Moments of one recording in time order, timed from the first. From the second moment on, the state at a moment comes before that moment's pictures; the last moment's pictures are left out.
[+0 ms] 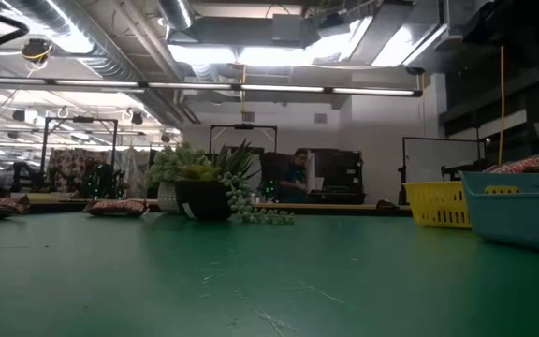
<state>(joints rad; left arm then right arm) -0.84 0.97 0.56 -0.75 0.07 -1.46 0.56 1.62 1.35 -1.14 -0.06 0.58</state>
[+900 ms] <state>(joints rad) -0.91 1.38 0.57 -0.62 0.16 -1.47 0.56 1.62 1.35 -1.14 -0.06 0.58</state>
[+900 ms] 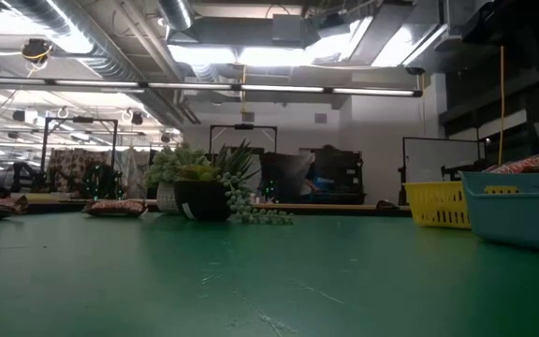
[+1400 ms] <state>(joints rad) -0.91 1.38 0.56 -0.62 0.15 -1.47 0.56 1.62 1.35 -1.15 -0.06 0.58</state>
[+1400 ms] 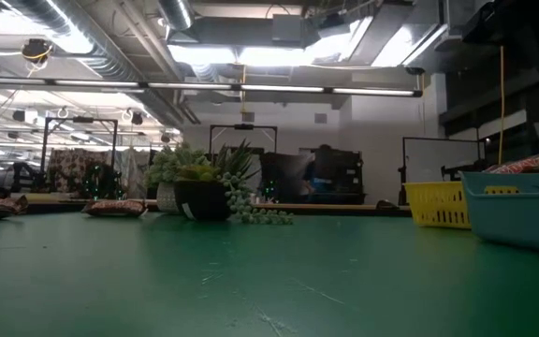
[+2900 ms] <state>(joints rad) -0.52 1.38 0.82 -0.01 -0.08 -0.86 0.56 1.62 1.53 -0.50 0.23 -0.09</state>
